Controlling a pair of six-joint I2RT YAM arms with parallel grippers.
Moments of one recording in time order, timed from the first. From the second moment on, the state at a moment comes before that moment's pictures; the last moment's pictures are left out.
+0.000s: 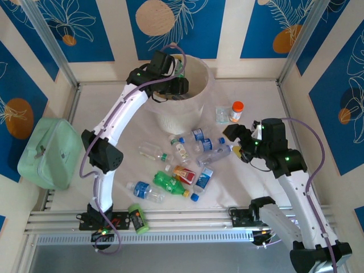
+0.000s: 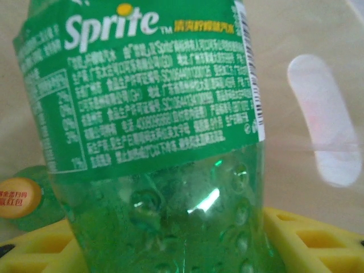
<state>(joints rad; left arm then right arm) -0.56 2.07 2.32 -1.02 0.08 -0.38 0.19 0.80 0.91 -0.81 -0.47 1.03</state>
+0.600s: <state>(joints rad) -0.56 2.06 2.33 -1.02 0.08 -0.36 0.20 0.86 0.91 -0.91 -0.37 1.01</state>
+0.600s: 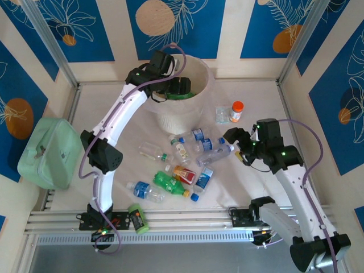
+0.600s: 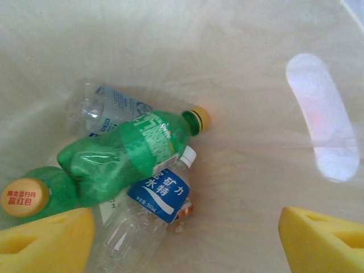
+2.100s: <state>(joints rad) -0.56 1.19 1.23 -0.37 0.43 -0.53 0.25 1.48 0.91 -0.74 -0.23 1.12</state>
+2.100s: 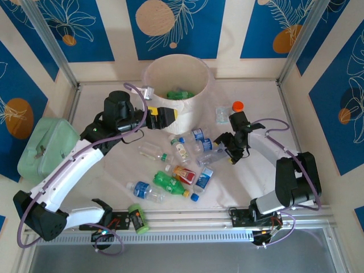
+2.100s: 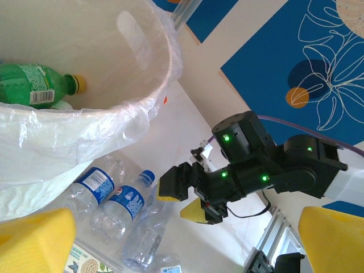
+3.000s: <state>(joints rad) -0.56 1.19 1.22 -0.41 0.43 -0.50 0.26 1.63 0.91 -0.64 -0.19 1.19</state>
